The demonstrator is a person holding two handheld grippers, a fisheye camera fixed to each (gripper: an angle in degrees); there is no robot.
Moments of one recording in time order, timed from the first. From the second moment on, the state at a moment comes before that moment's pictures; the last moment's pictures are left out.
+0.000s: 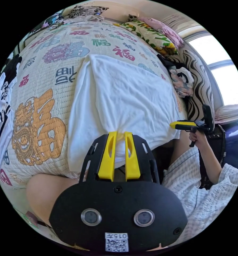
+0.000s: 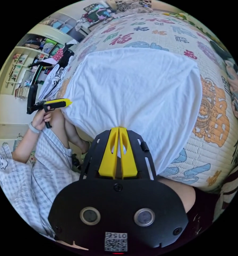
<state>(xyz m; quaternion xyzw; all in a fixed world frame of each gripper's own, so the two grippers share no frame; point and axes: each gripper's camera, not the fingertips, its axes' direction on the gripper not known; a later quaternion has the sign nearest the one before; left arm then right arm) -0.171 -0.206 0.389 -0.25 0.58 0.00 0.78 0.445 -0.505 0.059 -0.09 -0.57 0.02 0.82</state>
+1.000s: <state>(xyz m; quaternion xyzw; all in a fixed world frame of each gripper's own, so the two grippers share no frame) -0.260 -0.021 0.423 -0.26 0.55 -0.35 0.71 0.275 -0.851 -0.083 -0.04 -0.49 -0.14 0.86</state>
